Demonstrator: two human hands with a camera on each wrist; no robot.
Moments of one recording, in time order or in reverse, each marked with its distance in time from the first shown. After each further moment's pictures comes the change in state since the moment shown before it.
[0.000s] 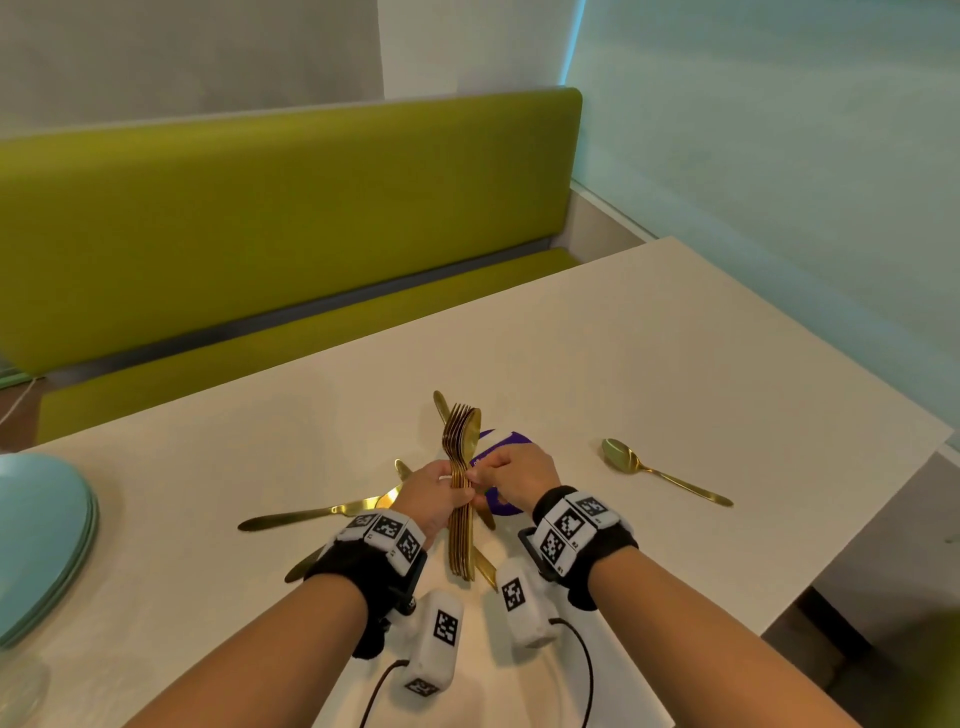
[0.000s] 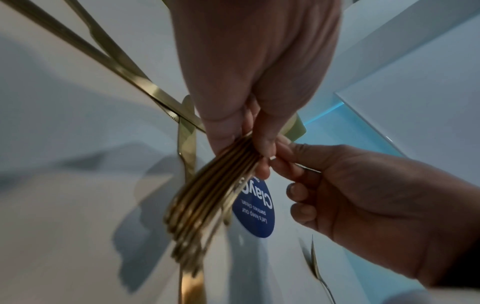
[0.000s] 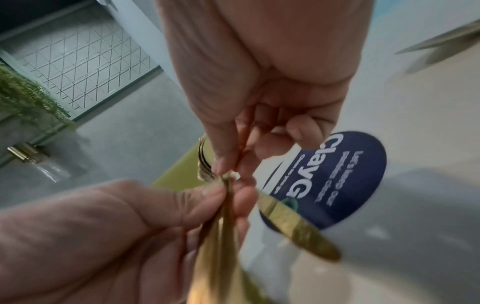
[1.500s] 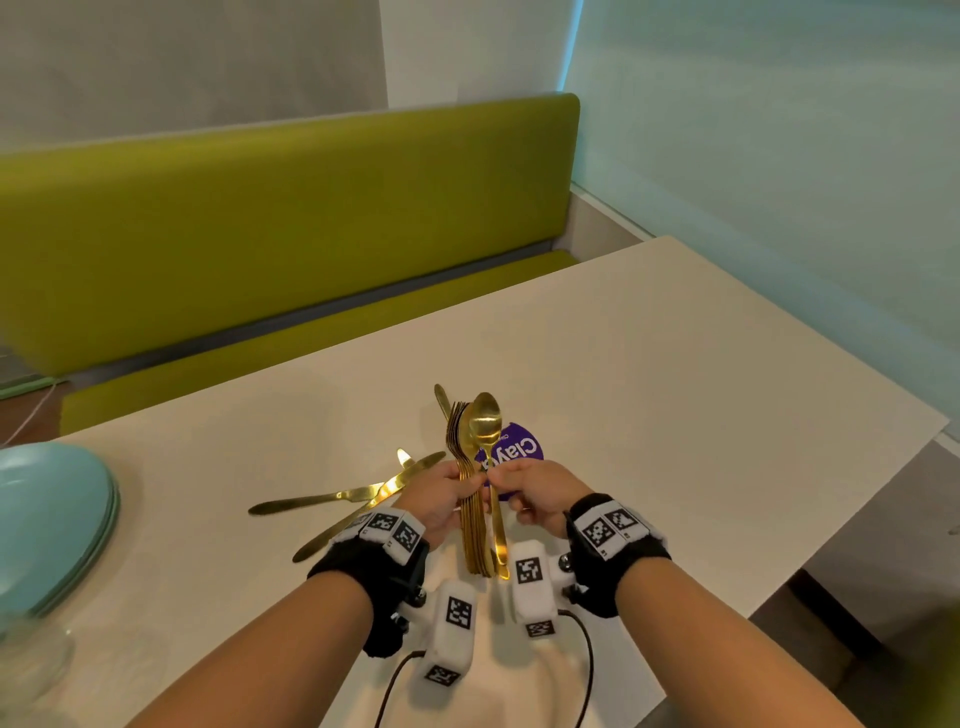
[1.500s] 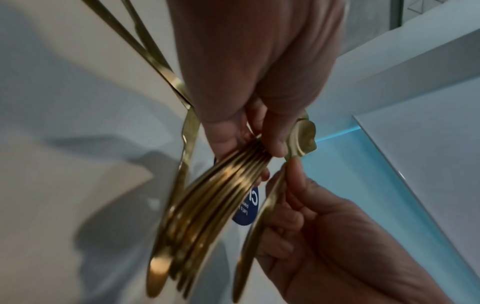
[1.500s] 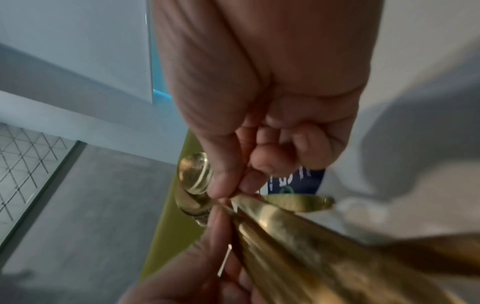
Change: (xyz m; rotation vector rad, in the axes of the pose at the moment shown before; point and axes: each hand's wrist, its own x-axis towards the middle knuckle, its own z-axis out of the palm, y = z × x) left_hand -0.024 -0.001 0.012 -0.188 -0.064 -0.050; right_hand -0.014 0.040 -0.010 0.544 -0.322 0.129
